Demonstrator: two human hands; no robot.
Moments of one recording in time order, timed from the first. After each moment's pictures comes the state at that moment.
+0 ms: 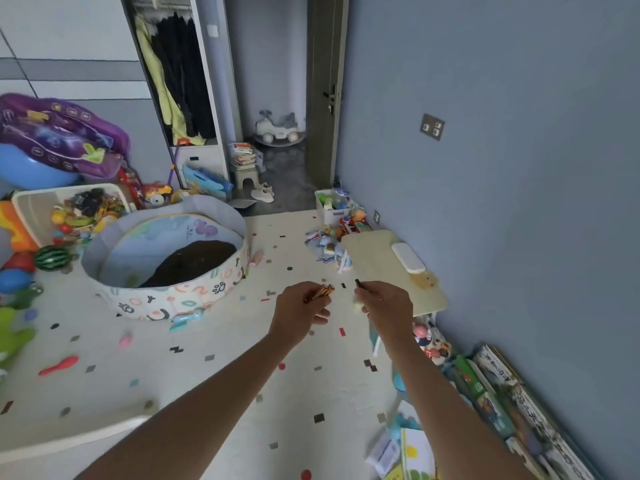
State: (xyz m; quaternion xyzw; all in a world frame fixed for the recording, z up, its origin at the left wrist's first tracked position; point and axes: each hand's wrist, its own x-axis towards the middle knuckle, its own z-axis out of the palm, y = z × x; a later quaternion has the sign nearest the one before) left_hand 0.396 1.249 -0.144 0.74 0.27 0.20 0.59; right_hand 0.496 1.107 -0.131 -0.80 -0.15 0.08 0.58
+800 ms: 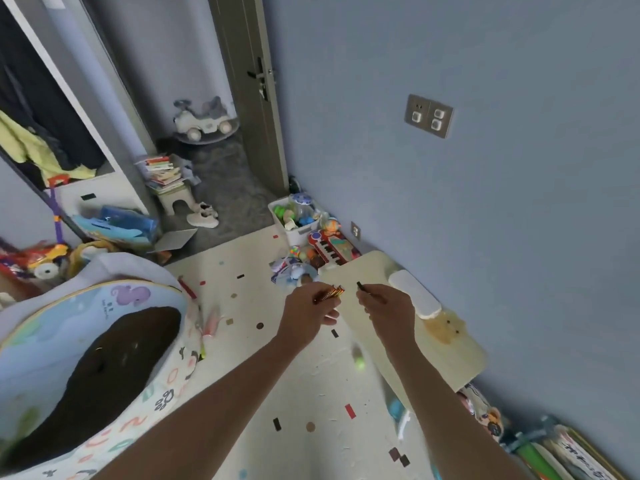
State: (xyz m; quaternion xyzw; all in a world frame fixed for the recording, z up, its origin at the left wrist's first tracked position) left_hand 0.905 1.543 -0.184 0.80 0.18 0.08 0.56; right_hand 0.959 1.390 -0.188 -0.79 0.00 0.06 0.61
